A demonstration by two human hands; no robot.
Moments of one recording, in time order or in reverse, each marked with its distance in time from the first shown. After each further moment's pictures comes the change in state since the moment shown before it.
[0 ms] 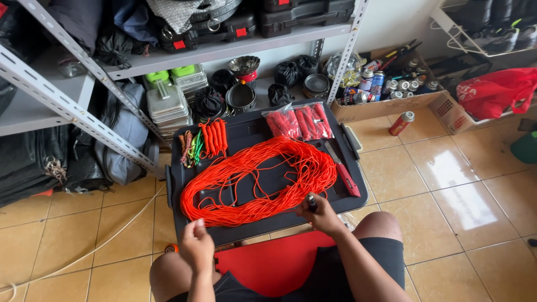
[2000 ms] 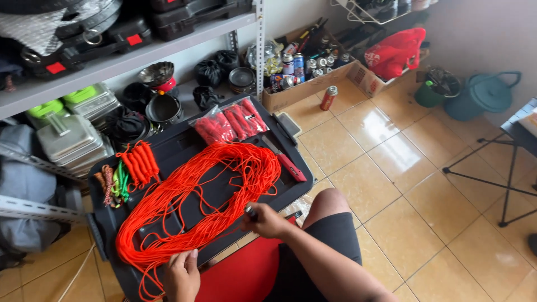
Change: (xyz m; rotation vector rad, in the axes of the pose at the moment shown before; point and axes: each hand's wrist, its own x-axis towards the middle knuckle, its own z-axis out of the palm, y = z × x) left_hand -0.030 0.005 0.039 0.197 -0.674 0.202; right_hand -0.002 0.004 0.023 -0.006 -0.070 -0.005
